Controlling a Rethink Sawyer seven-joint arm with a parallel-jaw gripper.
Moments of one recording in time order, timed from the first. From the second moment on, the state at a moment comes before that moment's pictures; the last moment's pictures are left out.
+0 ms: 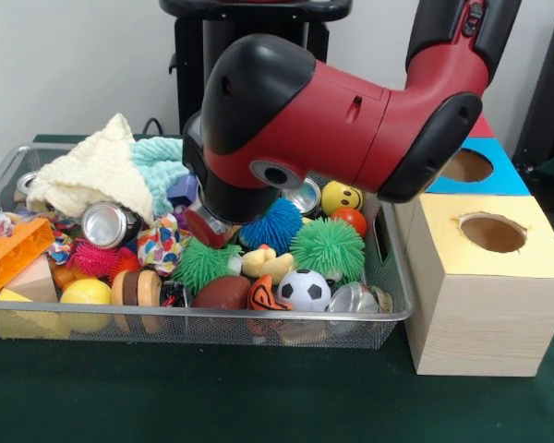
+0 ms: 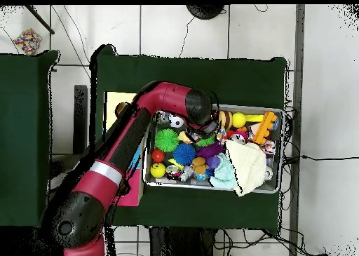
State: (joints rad) arm 0.23 0.45 -1.22 0.63 -1.86 -1.33 3.69
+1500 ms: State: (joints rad) arm 0.31 0.24 -1.23 0.74 -1.93 -1.51 3.69
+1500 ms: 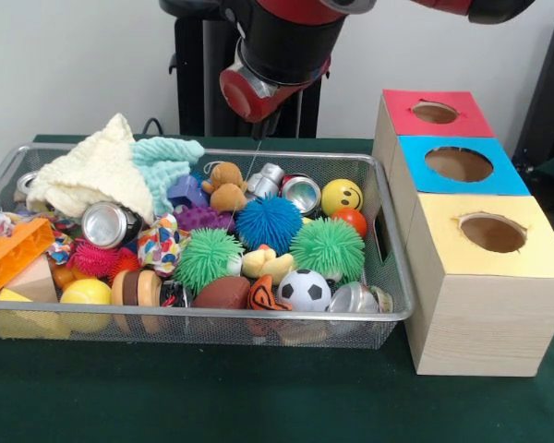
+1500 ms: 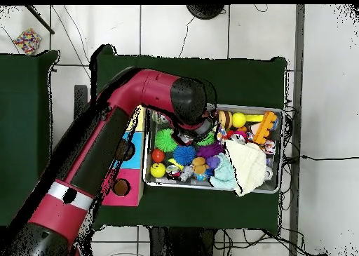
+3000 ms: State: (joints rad) arm 0.31 0.11 -1.30 0.74 -2.00 -1.73 3.69
